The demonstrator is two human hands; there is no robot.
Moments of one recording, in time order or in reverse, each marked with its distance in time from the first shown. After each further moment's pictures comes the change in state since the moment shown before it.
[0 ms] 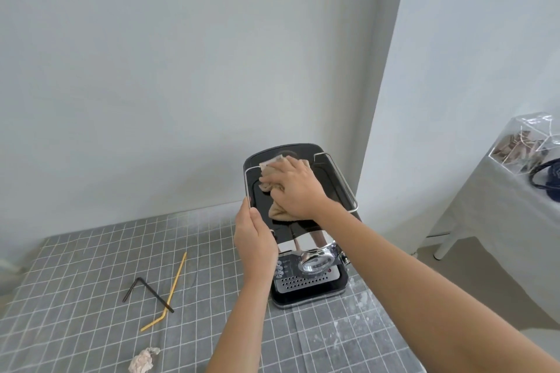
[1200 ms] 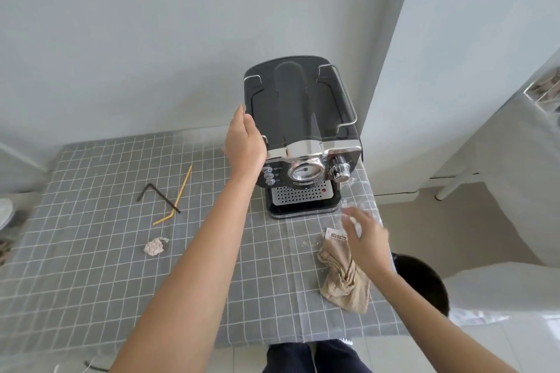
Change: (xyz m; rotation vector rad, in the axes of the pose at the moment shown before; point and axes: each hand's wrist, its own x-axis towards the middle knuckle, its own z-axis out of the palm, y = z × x) left_hand 0.004 0.008 -0.004 0.162 -0.020 -0.064; right_hand -0.252 0.074 0.101 0.426 0.130 0.542
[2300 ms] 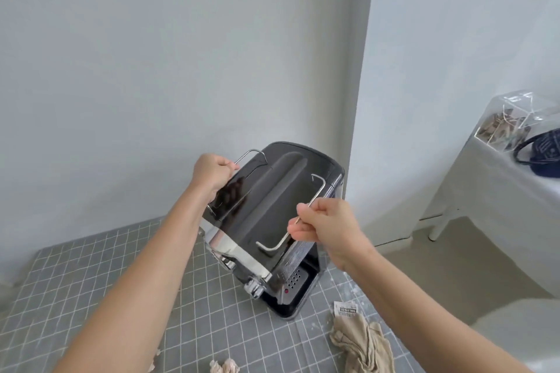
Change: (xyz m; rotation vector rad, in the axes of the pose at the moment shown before) left_hand 0.130 0.039 -0.019 0.127 -0.325 0.003; right_hand 0.067 -0.199 -0.059 0.813 -0.115 0.258
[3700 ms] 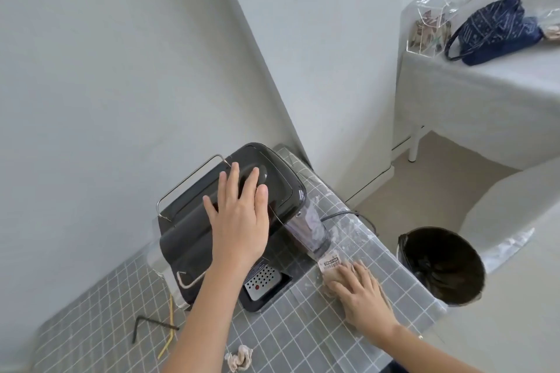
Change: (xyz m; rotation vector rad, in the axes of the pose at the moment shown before) left_hand -0.168 0.017 0.099 0.713 -0.132 0.613; right_hand -0.049 0.297 -0.106 -1.354 -0.040 -0.066
